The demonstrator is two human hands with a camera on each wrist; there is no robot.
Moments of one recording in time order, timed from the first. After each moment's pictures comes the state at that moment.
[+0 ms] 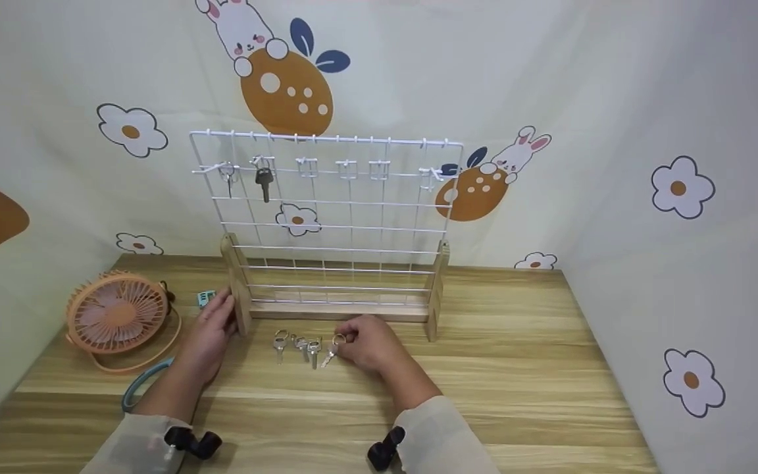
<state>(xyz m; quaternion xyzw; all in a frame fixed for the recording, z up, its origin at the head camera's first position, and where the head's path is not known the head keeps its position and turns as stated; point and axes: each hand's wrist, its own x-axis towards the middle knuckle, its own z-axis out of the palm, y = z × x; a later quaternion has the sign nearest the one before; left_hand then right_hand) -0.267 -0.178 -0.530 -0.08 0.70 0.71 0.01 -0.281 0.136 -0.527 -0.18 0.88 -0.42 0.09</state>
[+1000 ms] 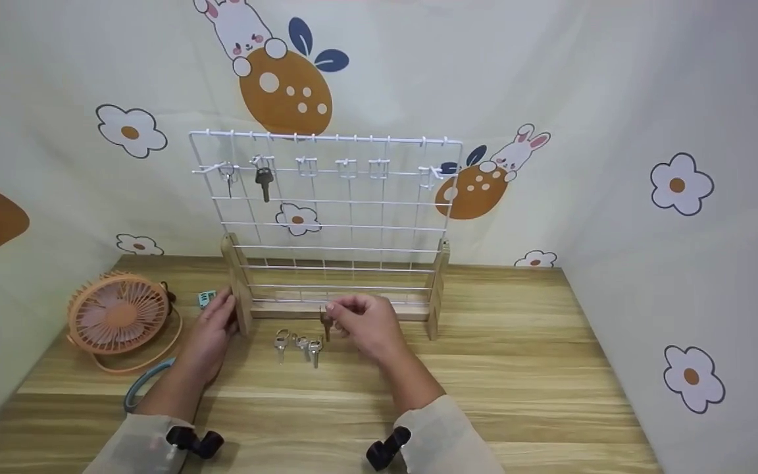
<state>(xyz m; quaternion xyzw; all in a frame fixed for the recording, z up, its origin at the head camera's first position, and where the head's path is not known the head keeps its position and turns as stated) -0.266 -0.177 -0.528 -0.08 0.70 0.71 0.01 -0.268 0.126 -0.481 -0.07 0.74 -0.66 0.04</state>
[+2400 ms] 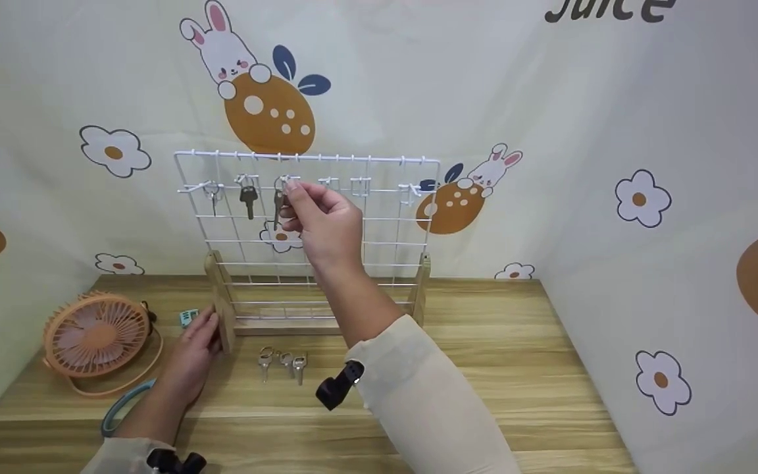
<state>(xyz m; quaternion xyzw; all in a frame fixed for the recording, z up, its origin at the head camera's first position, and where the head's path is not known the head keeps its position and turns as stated) -0.266 -0.180 -0.529 -0.09 0.71 0.70 0.03 -0.291 0.070 -0.296 -0.10 0.55 -0.82 -0.12</state>
